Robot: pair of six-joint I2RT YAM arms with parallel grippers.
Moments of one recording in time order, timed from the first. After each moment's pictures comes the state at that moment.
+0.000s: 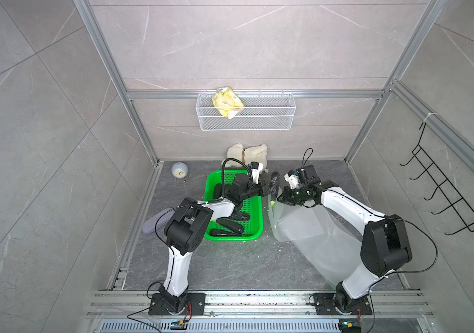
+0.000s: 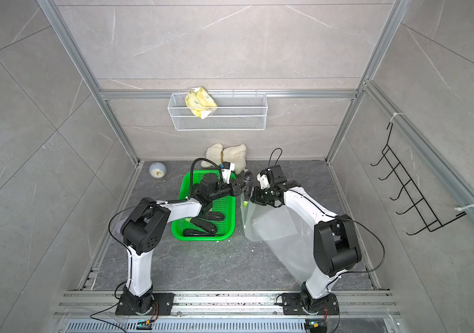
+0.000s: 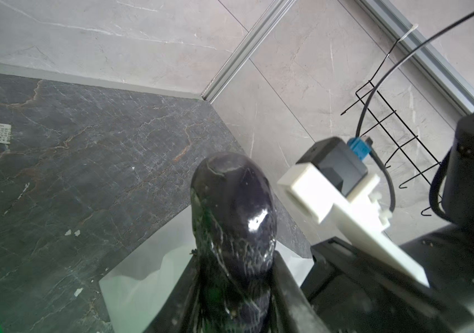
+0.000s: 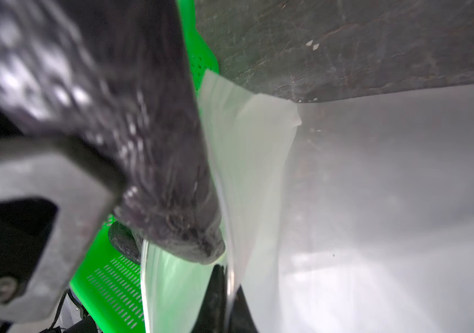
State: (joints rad) left arm -0.62 2.04 1.24 0.68 0.52 -0.65; right arm 0.31 1.69 1.29 -0.58 -0.43 0.42
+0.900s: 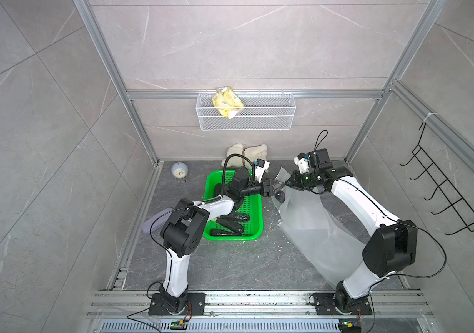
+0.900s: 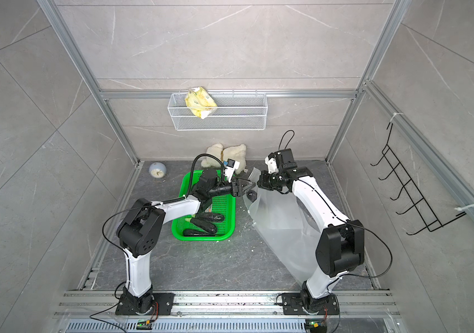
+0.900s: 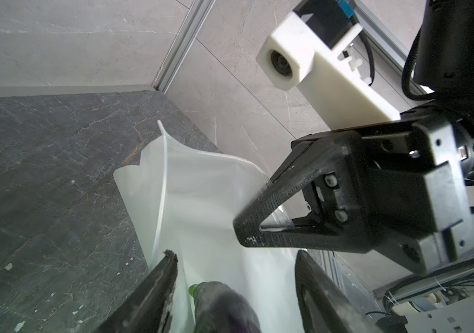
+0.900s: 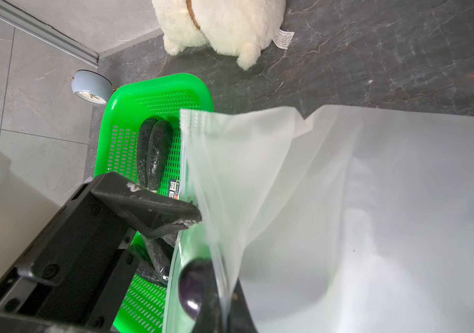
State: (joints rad) left arm -0.63 1.98 1.31 0.56 0.71 -0.56; right arm 0.25 1.67 1.51 -0.73 -0.38 0.37
